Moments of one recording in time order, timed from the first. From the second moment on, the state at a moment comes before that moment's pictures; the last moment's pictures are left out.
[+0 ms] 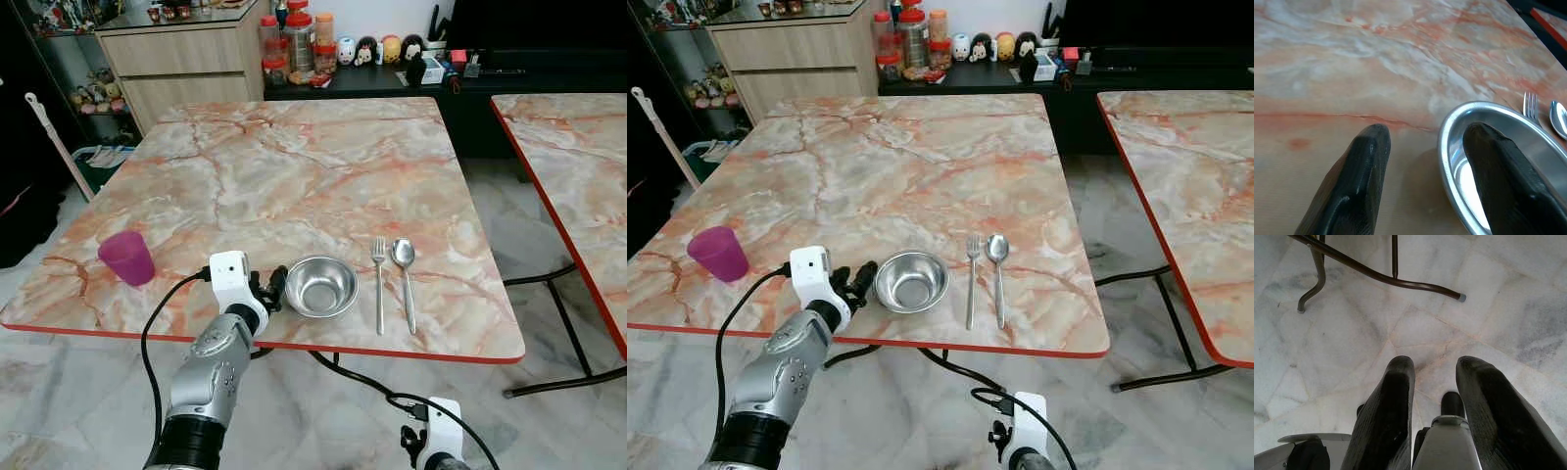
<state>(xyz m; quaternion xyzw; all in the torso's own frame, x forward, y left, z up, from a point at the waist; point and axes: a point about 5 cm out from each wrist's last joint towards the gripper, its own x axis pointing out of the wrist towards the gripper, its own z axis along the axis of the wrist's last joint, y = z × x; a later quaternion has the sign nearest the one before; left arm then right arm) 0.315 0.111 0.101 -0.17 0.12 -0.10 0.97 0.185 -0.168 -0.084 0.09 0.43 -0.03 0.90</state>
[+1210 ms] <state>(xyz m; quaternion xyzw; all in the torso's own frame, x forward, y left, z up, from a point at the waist) 0.318 0.095 0.098 -0.15 0.18 -0.13 0.96 0.185 -0.165 -0.084 0.09 0.43 -0.03 0.90</state>
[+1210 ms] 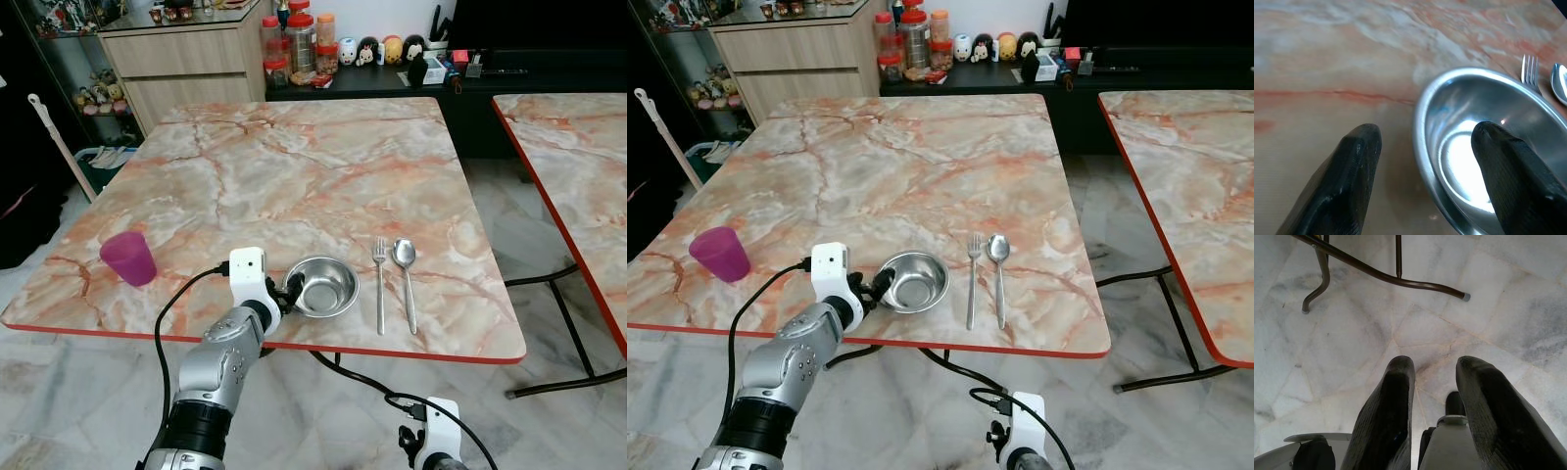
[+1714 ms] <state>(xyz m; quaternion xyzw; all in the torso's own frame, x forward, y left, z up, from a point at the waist) 0.315 0.085 0.090 -0.14 0.22 -0.14 0.95 0.185 -0.165 -0.084 0.10 0.43 -0.03 0.90</state>
